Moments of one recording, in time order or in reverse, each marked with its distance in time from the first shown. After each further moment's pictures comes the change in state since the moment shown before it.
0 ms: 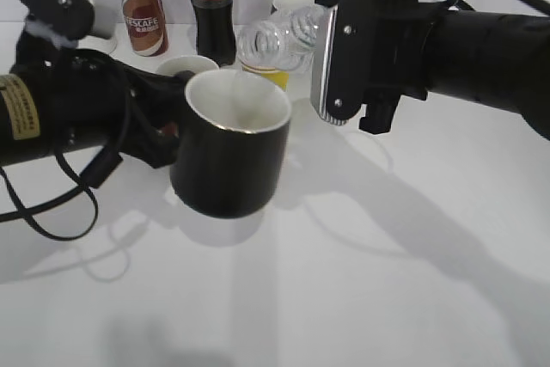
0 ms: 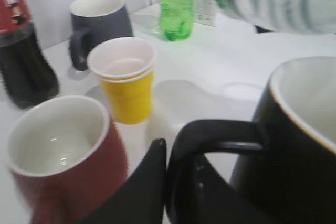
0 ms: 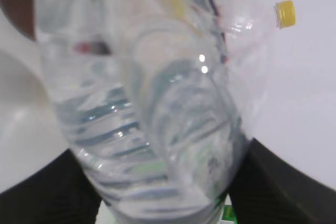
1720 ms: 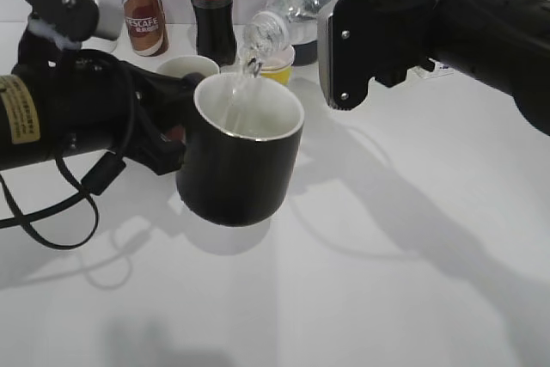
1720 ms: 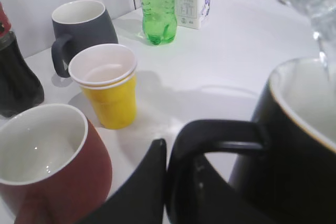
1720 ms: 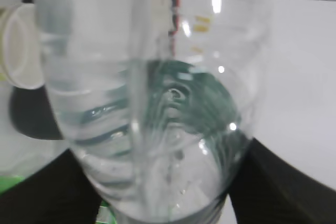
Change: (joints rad) left arm -0.043 -0.027 0.000 -0.001 0.025 0.000; right arm 0.000 0.005 -0.007 0.203 -0.211 -0.529
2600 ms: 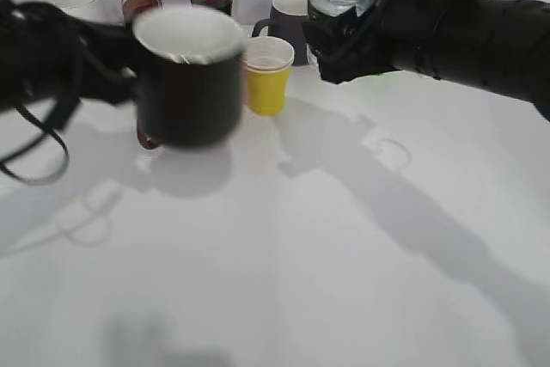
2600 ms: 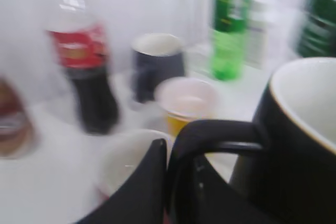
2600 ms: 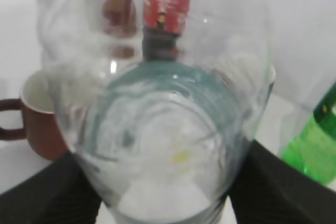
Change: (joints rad) left arm 0.186 0.000 -0.014 -0.045 -0.113 0.018; right arm -0.010 -0.029 -0.003 -0.049 0.227 1.525
